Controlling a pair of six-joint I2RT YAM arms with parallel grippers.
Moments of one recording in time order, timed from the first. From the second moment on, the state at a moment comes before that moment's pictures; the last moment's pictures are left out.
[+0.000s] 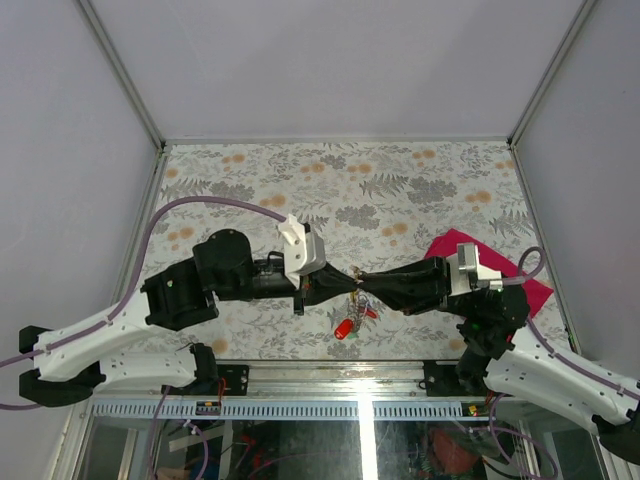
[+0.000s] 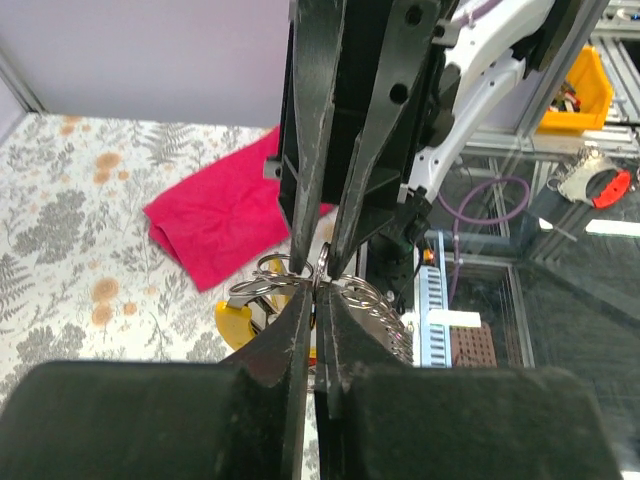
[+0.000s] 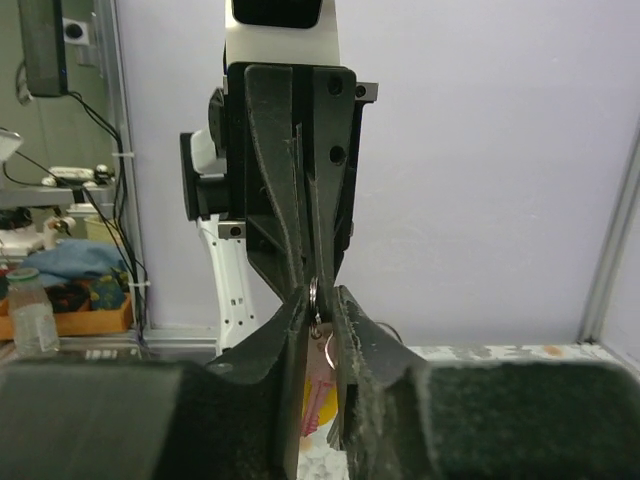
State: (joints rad) left arm -1.20 0.96 1.21 -0.29 0.28 0.01; right arm 0.94 0.64 0.48 0.83 -0.49 0.31
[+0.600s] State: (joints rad) left arm -1.20 1.29 1.66 -1.01 0.19 0.13; right arm 0.94 0.54 0.63 0.15 -0.49 0.04
